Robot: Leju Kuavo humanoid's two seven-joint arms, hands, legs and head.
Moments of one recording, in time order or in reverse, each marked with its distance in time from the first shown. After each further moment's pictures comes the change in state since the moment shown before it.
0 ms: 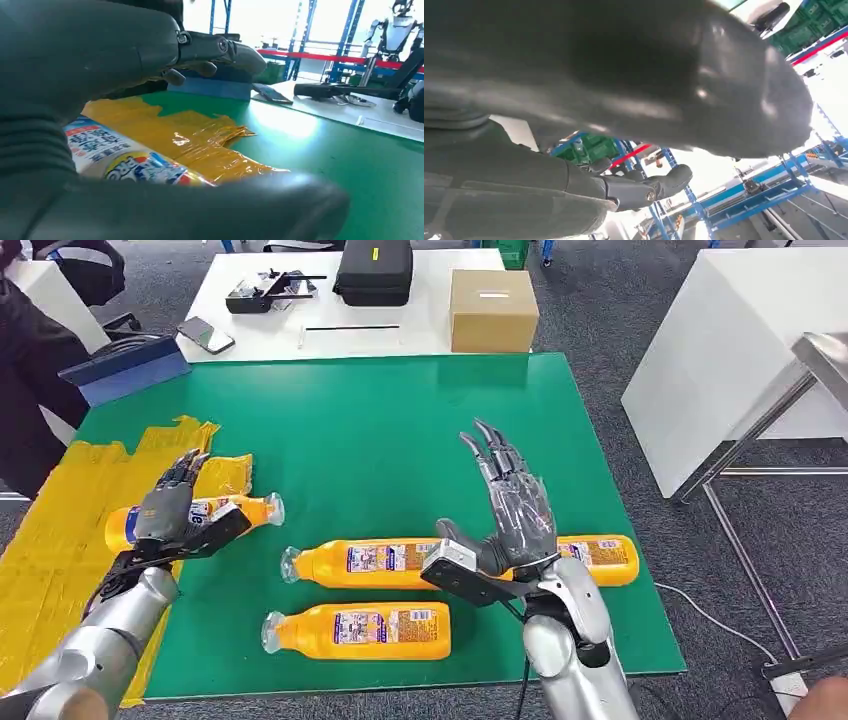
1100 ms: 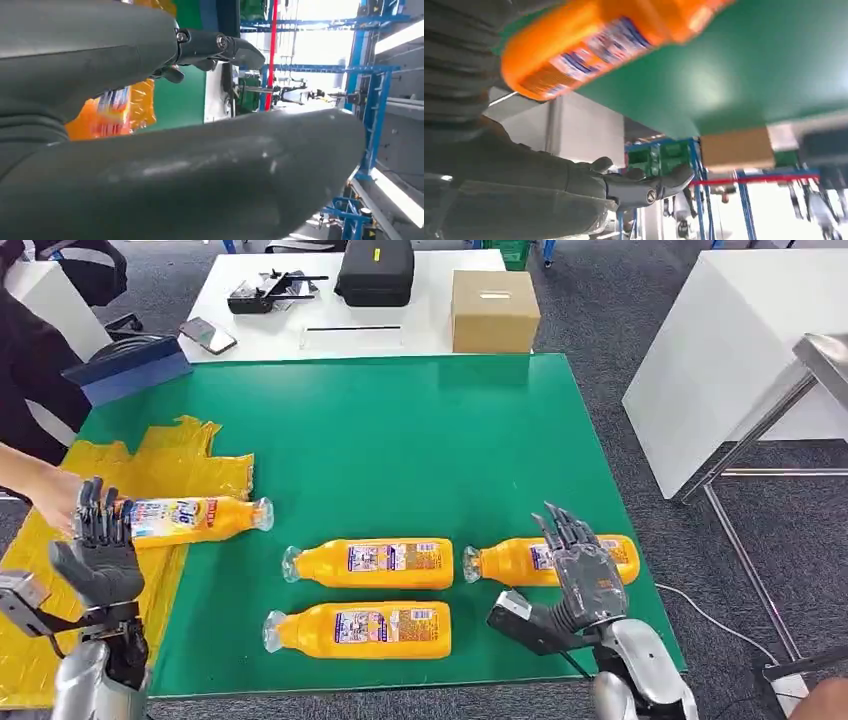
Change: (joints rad) left arm 0.496 -0.133 0.189 -0.821 1.315 -0.848 -0.137; right arm 0.252 -0.140 -0.235 -0.036 0.259 0.122 0.010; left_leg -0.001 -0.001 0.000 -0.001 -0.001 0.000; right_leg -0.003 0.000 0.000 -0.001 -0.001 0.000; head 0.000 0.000
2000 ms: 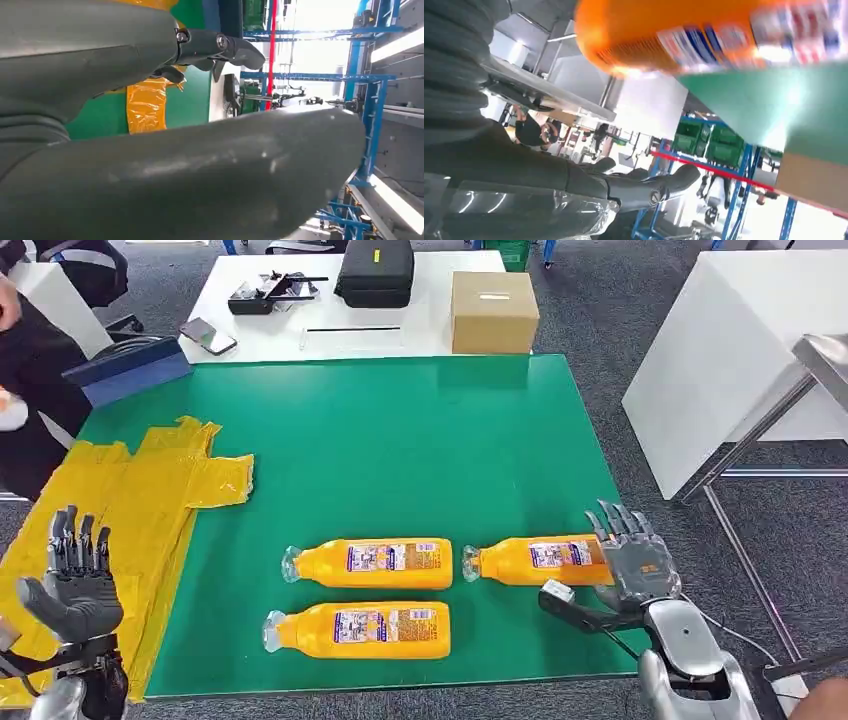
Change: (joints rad) left arm 0.121 0.025 -0.001 -0.100 0.064 0.003 -0.007; right arm -0.137 -0.145 -0.079 0.200 0.229 -0.081 0.052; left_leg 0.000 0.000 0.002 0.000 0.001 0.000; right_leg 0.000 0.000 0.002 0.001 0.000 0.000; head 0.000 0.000
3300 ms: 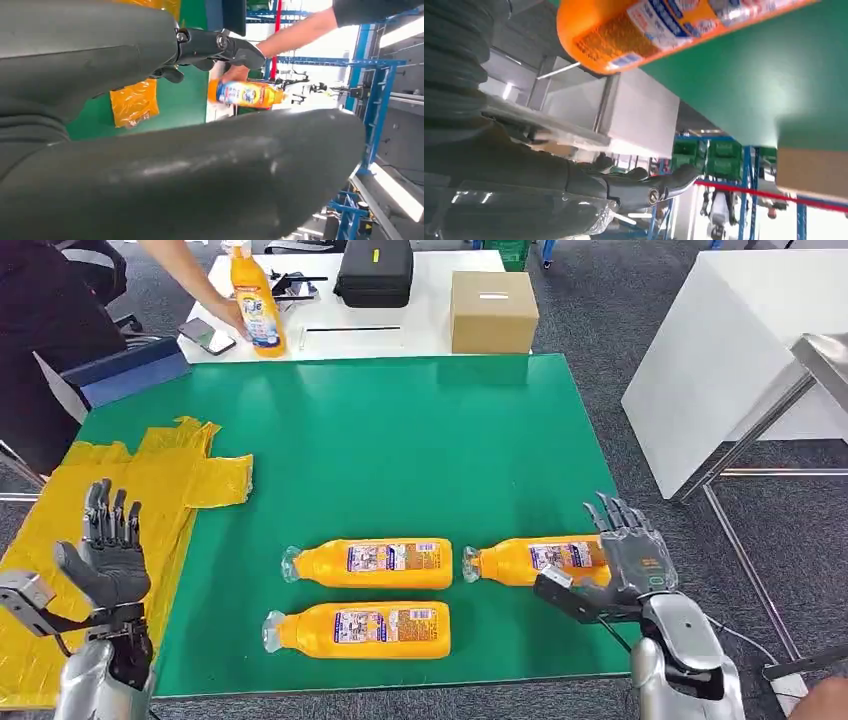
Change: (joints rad) left arm -0.145 -0.002 -0.048 0.170 -0.024 -0.005 -0.015; right arm -0.010 0.161 -0.147 -0.067 0.036 0.136 -0.117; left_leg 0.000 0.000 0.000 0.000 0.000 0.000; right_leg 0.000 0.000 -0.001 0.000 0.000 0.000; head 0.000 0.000
